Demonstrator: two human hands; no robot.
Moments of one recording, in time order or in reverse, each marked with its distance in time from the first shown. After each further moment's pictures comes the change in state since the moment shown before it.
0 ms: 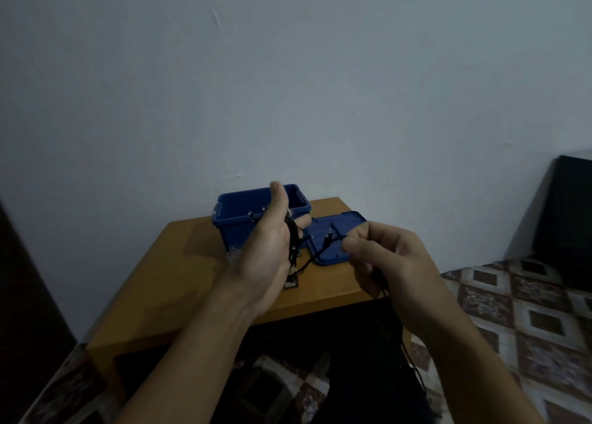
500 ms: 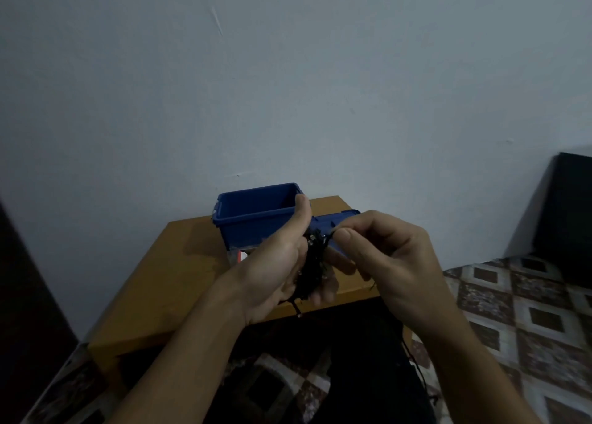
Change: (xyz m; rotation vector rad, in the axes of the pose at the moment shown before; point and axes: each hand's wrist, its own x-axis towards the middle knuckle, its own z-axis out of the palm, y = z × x) left_hand -0.019 0.004 -0.001 0.291 -0.278 -0.127; right_hand -0.004 -0.002 0.010 -0.023 -0.009 -0.341
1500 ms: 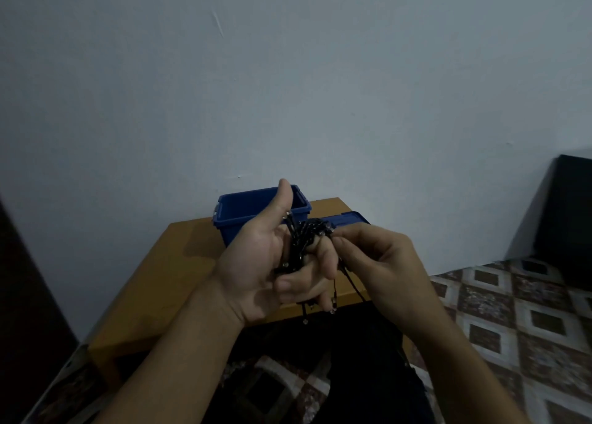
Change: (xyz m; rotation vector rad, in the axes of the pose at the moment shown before) left_hand 0.003 0.002 -0.016 -0.389 -0.429 0.102; right_hand 0.002 0.031 -0.009 -0.212 0.034 0.169
